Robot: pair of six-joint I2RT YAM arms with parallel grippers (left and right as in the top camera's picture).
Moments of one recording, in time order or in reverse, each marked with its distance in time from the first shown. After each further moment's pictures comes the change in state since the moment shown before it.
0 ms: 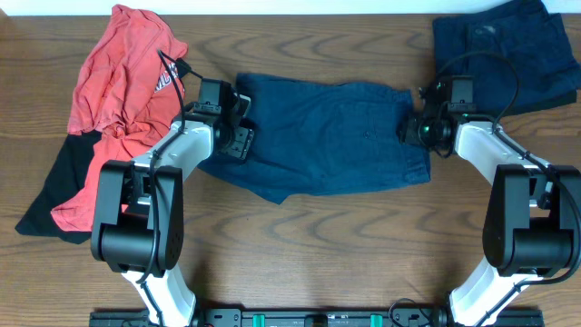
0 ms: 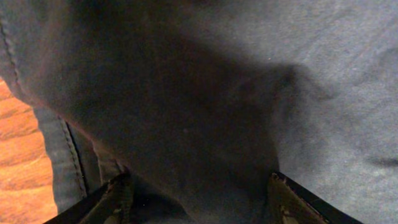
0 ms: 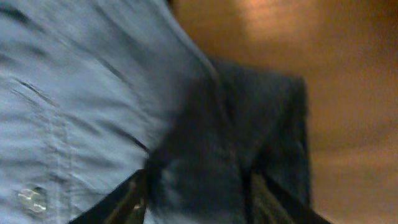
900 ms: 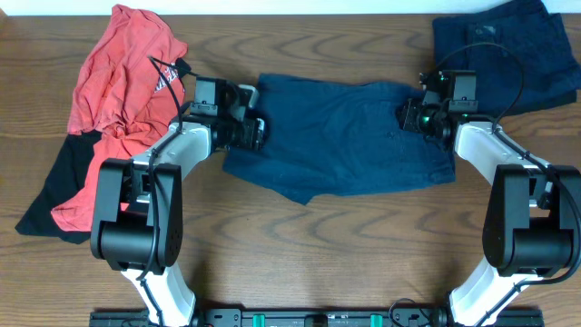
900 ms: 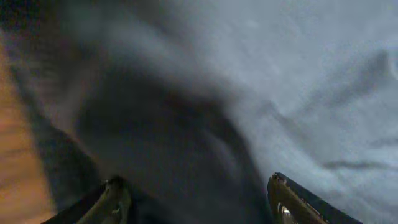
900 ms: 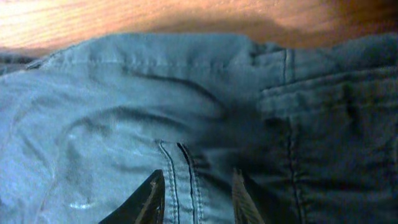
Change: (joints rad) left arm 0.016 0.007 -0.015 0.133 0.367 -0.099; right arm 0.000 0.000 -0.001 0.198 -0.098 0.030
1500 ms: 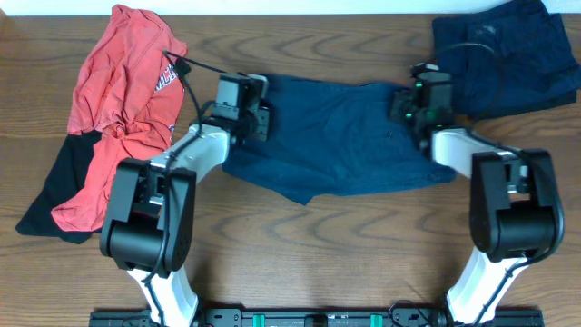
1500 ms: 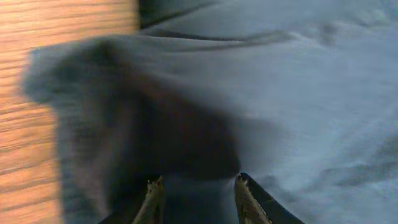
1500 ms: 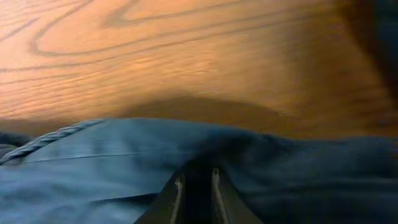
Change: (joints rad) left arm -0.094 0.000 0.000 0.171 -0.249 -0.151; right arm 0.069 0.092 -0.061 0.388 0.179 0.098
